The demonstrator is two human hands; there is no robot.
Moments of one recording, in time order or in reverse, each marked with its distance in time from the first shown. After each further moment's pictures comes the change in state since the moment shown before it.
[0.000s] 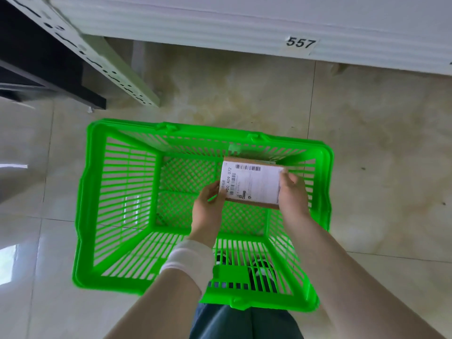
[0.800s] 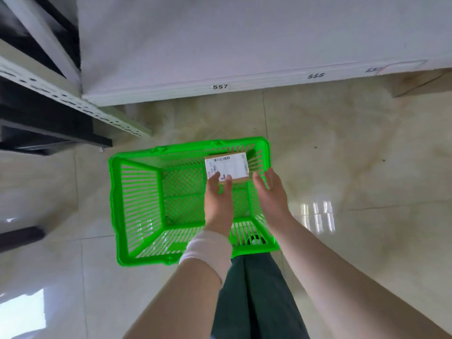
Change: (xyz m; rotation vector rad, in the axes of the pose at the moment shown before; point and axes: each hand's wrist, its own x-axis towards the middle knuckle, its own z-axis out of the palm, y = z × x) left_hand -0.155 0.089 0.020 0.170 -0.041 0.154; right_hand -0.124 -0.022 -0.097 0.271 -0.094 -0.062
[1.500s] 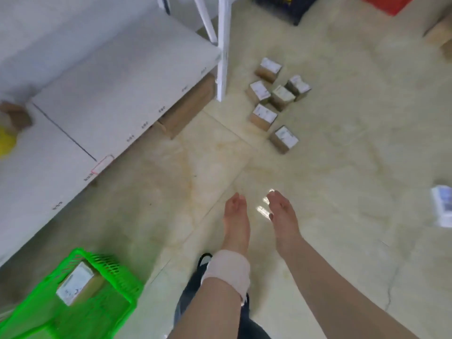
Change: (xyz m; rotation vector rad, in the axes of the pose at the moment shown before) left_hand -0.470 0.060 0.396 0.375 -0.677 0.191; right_hand -0.187 0.078 -0.570 0.804 0.592 0.114
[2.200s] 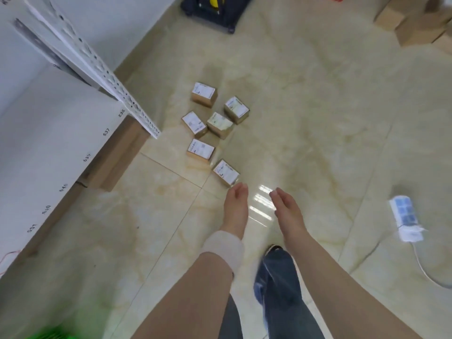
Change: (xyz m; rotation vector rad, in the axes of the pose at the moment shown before) left_hand 0.099 0.161 0.379 0.197 -0.165 0.034; right_hand 0.238 -0.227 -0.258 -0.008 0.062 0.043
